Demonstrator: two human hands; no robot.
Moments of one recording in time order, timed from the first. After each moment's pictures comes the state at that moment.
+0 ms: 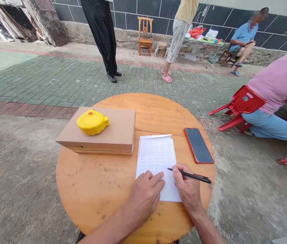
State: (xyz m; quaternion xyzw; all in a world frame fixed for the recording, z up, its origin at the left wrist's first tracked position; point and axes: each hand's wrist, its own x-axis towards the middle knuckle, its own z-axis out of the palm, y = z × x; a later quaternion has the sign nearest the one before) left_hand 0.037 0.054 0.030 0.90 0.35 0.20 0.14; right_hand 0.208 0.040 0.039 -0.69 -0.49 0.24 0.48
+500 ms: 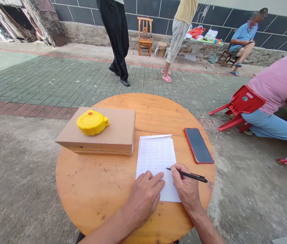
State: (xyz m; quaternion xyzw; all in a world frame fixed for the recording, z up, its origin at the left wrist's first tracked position) left_hand 0.038 0.054 0.029 0.90 0.35 0.20 0.14; right_hand 0.207 0.042 0.037 -0.69 -0.50 0.25 0.45
